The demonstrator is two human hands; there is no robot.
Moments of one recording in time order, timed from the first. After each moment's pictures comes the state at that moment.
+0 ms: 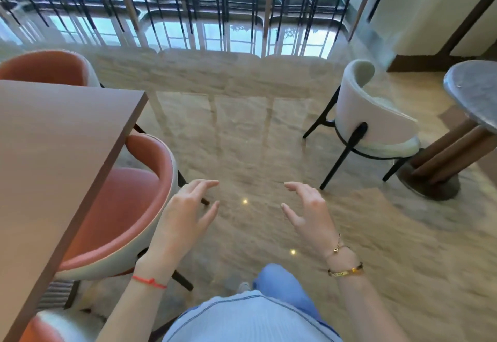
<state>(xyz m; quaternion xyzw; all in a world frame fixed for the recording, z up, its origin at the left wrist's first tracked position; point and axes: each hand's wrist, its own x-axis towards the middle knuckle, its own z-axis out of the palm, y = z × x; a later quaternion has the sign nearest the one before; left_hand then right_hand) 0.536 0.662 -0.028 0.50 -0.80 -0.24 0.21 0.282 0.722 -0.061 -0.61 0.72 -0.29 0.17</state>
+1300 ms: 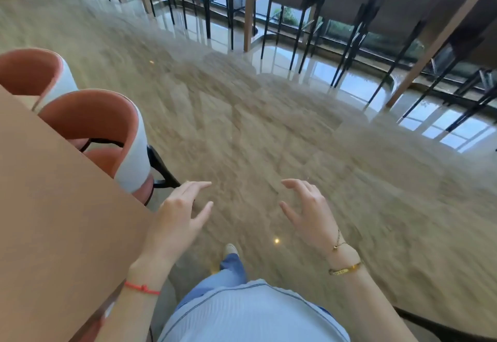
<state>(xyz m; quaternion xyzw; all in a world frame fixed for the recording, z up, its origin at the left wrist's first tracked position) 0.549 -0.073 -0.050 0.72 -0.61 -0.18 0.28 0.295 -0.156 -0.063 -0.79 0.54 -0.19 0.23</state>
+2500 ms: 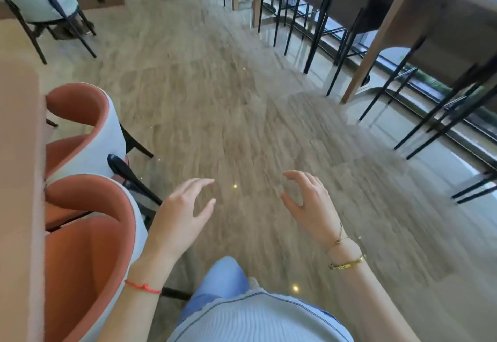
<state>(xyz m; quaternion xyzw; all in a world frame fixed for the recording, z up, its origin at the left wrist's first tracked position) 0.830 -0.675 -0.026 0.84 -0.44 -0.12 0.31 0.651 -0.867 -0.040 -0.90 0.33 -0.15 0.25</state>
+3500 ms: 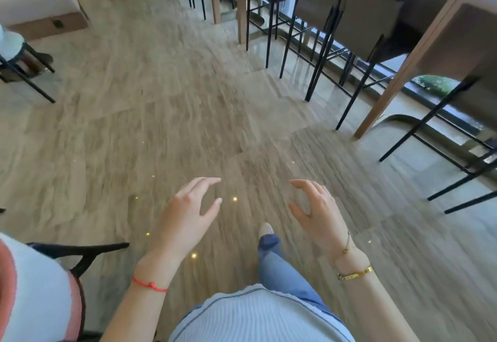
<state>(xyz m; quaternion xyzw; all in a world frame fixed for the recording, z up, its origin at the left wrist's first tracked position) 1.230 -1.165 -0.041 0.83 -0.47 -0.12 0.28 1.022 -1.331 -0.067 -0.87 0.39 -0.14 0.28</state>
